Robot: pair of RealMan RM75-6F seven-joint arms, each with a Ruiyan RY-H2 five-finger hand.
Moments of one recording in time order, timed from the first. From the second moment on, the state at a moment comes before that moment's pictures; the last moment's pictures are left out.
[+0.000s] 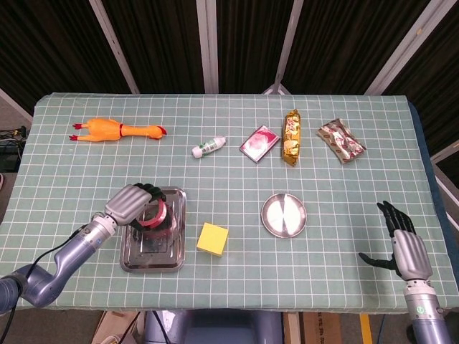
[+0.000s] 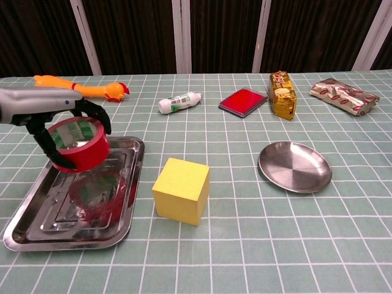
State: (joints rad) left arm -0.77 -1.31 0.02 -1.49 1.37 0.87 -0.02; right arm 0.14 -1.16 0.10 -1.71 -1.34 1.32 0.14
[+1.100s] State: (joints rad) left arm -0.31 -1.20 0.04 -1.54 1.56 1.64 0.01; right arm 0.37 -1.14 0.07 -1.85 -1.59 1.07 0.10
